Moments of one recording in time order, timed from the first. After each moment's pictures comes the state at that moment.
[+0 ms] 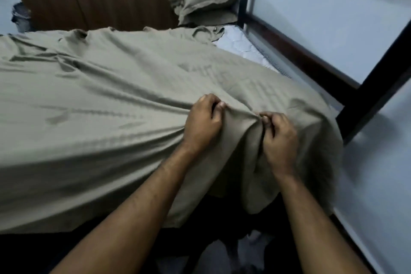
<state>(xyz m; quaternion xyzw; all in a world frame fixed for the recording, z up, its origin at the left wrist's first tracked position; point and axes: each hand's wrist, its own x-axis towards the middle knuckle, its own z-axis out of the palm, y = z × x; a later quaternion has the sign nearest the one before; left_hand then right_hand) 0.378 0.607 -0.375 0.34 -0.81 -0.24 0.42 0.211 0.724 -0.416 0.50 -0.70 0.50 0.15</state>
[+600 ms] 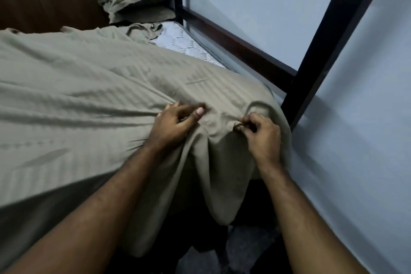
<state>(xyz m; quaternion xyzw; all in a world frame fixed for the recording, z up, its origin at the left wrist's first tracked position) 0.313 0.568 -0.413 0.23 -0.87 -0.30 0.31 0.147 0.750 -0.426 0.37 -0.80 0.45 0.10</state>
